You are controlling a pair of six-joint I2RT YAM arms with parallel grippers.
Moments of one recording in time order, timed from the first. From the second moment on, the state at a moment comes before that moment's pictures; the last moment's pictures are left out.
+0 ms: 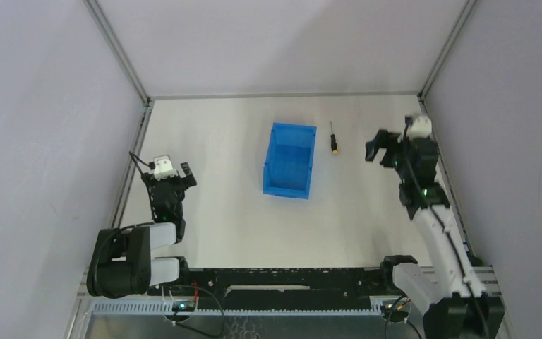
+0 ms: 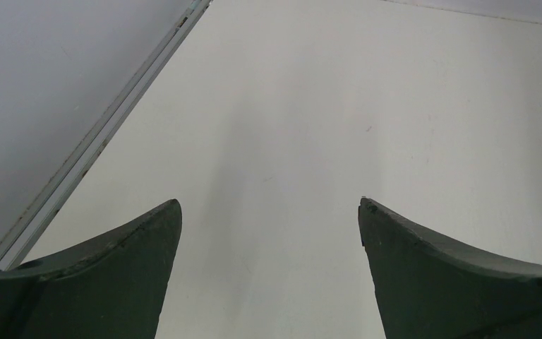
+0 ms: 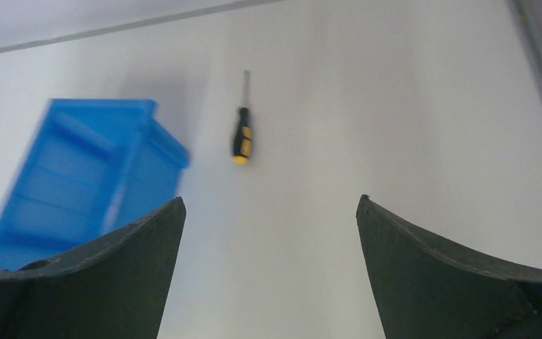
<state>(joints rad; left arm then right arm) 0.04 1.27 0.15 1.02 -0.23 -0.03 0.00 0.86 0.66 -0.12 -0.07 0.19</state>
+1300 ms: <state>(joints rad) 0.04 1.27 0.15 1.02 -0.23 -0.03 0.21 2.34 1.96 -0.84 0.06 0.28</state>
